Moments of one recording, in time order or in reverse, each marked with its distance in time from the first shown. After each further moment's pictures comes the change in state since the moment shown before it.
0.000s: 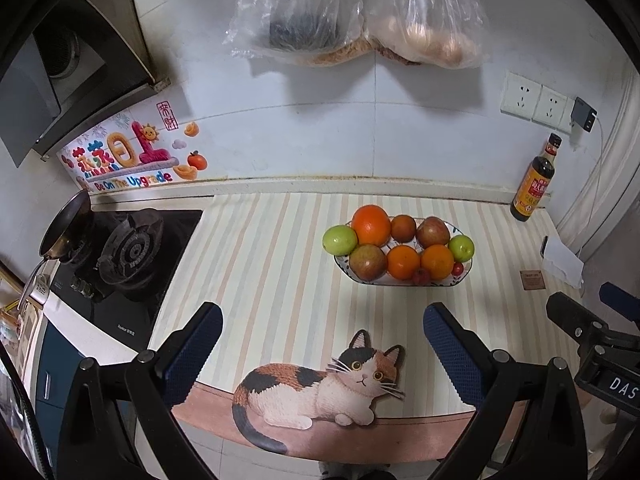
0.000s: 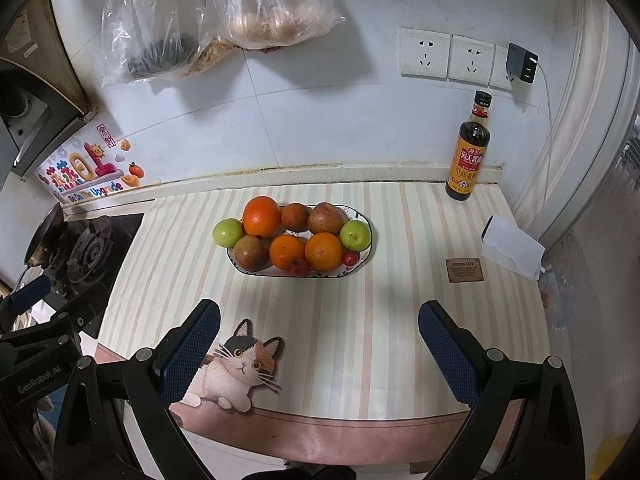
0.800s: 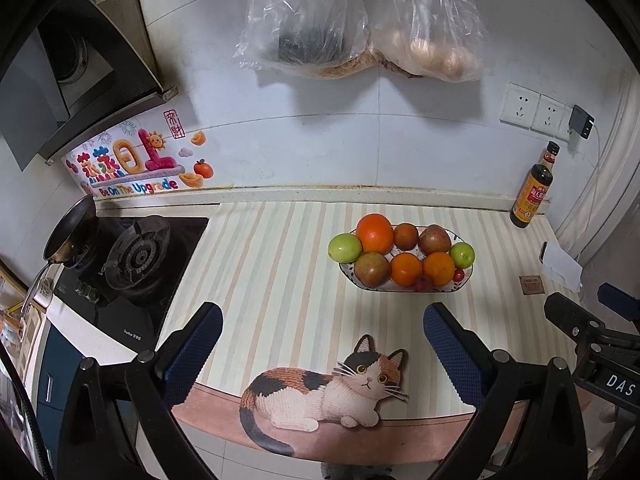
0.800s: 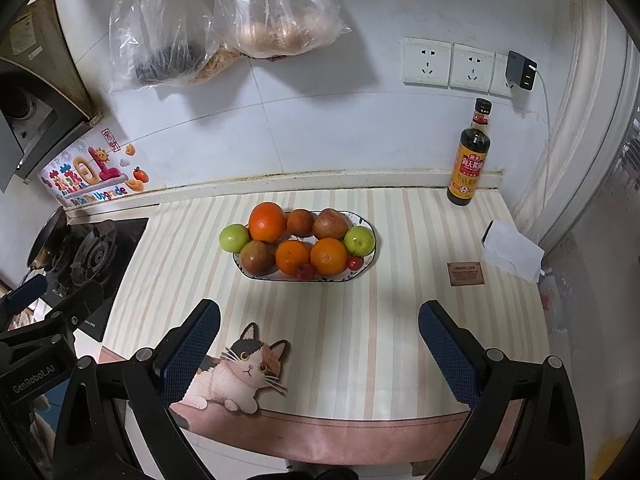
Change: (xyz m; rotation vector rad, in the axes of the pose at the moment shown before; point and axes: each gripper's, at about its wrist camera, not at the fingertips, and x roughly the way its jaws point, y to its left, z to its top) left arm -0.012 0.008 0.001 -0.006 -0.025 0.005; right arm -0.011 0.006 0.003 0.002 -0.016 0.006
